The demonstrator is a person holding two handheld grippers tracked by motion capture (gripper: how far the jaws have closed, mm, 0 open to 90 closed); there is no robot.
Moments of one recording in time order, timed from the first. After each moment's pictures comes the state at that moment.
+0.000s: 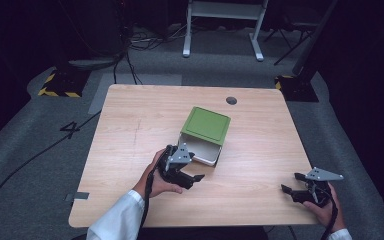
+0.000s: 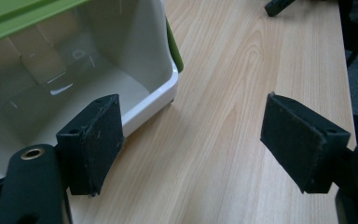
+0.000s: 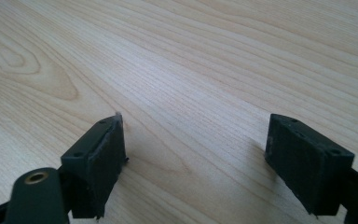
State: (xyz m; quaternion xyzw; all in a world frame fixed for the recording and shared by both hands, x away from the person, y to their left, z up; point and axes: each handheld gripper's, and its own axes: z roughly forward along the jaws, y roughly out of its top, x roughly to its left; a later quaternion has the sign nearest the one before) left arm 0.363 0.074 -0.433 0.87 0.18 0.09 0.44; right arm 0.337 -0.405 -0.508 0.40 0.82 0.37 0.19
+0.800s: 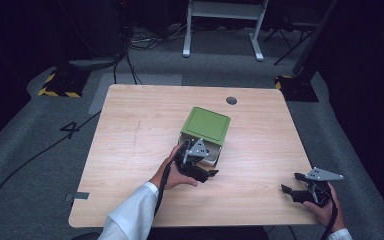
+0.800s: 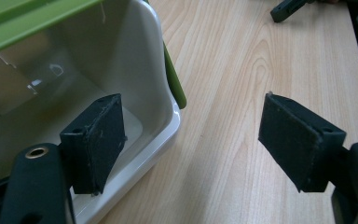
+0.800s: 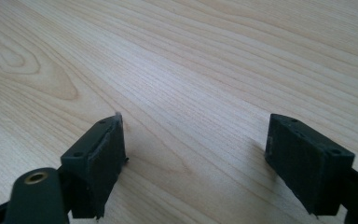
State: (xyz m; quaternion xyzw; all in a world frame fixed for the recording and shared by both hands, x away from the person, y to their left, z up) left arm 0.392 0.031 -0.446 0.88 0.17 0.07 0.44; right arm 0.338 -0.405 -0.508 0.40 0.82 0.37 0.19
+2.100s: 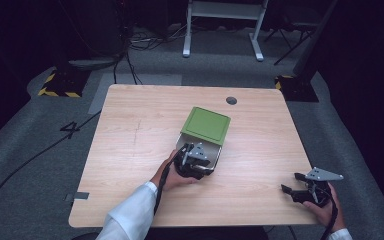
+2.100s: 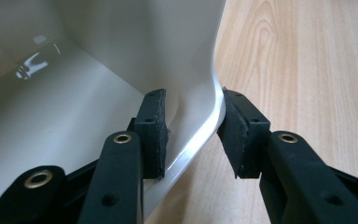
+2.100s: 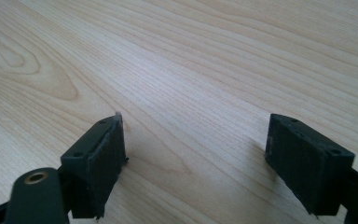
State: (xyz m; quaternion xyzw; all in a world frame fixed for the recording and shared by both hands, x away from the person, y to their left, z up) left arm 0.397 0.036 -0.469 0.90 0.16 0.03 0.41; right arm 0.338 -0.405 -0.508 0.40 0.82 0.37 0.19
